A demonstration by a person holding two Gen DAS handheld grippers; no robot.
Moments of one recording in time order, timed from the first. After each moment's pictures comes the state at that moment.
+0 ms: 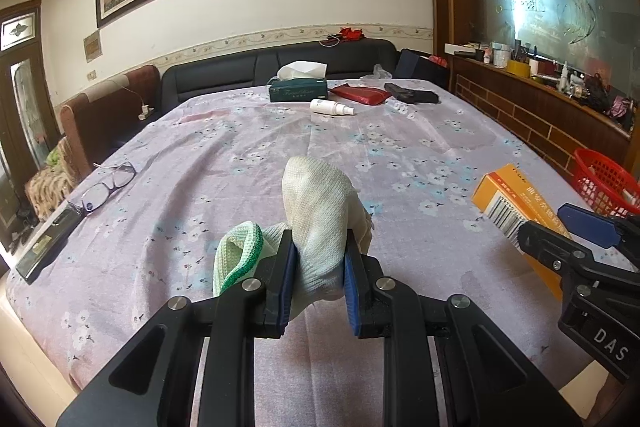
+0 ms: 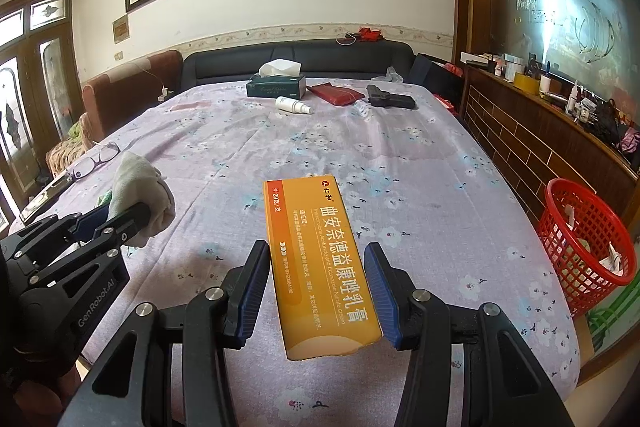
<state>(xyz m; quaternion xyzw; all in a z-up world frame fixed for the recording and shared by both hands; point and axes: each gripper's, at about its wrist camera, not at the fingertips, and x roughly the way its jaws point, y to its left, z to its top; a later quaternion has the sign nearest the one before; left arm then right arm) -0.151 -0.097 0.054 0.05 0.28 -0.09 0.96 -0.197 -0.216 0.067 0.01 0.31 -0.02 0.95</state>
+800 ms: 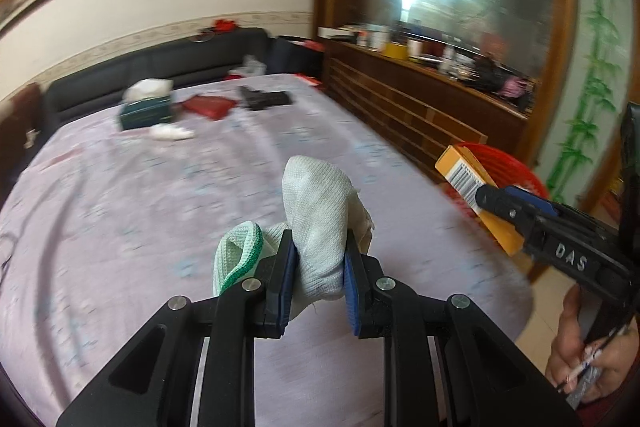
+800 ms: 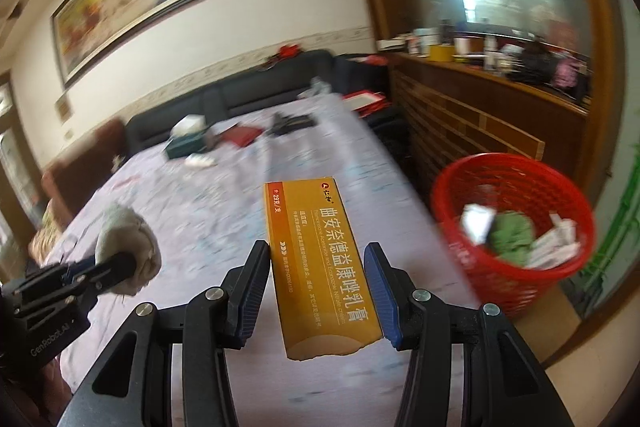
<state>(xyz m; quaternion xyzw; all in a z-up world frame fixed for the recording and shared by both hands) -0.131 -0.228 0.098 0.07 0.31 -0.31 0.90 -0.225 -0.371 0.096 0.15 0.27 -0.12 0.94</state>
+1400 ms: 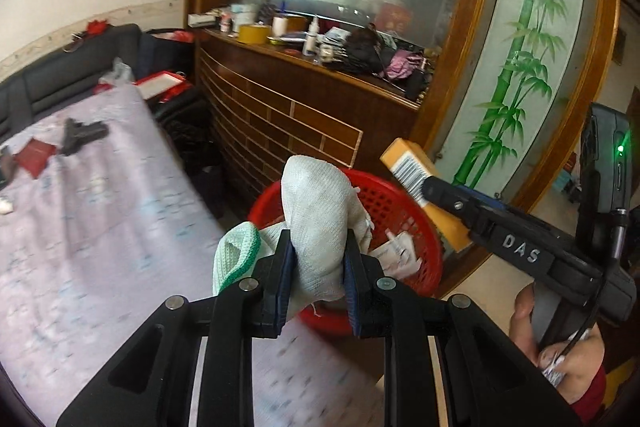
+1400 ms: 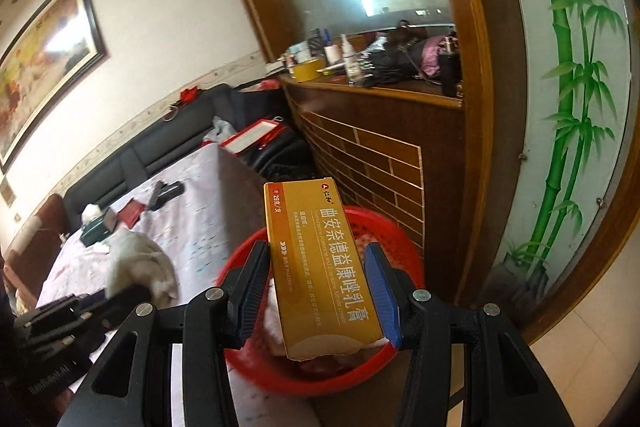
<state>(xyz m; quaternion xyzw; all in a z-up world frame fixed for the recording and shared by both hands) -0.121 -0.469 0.106 0.09 0.34 -0.47 0.81 -0.265 -0.573 0.117 0.23 0.25 -0.25 0.91</state>
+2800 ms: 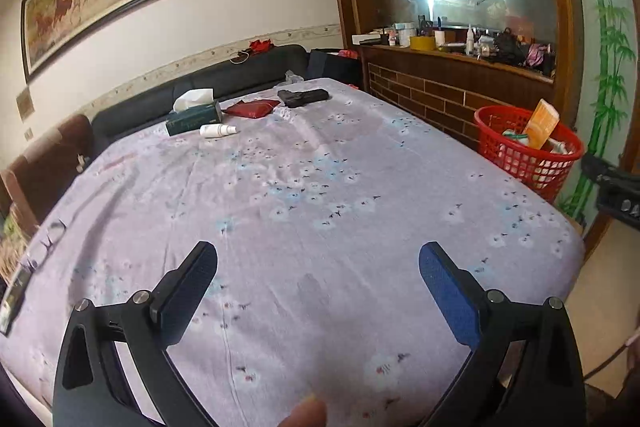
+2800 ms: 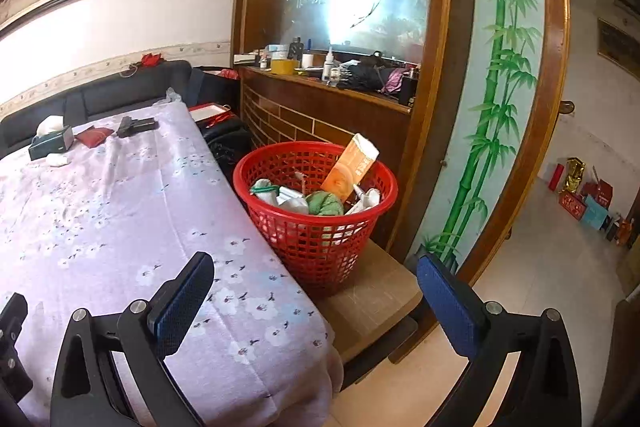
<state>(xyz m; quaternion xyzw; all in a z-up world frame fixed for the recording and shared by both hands) -0.192 -0.199 0.053 0.13 0.26 -0.21 0.93 -0.309 -0.369 0.088 0.06 0.27 -0.39 0.88</state>
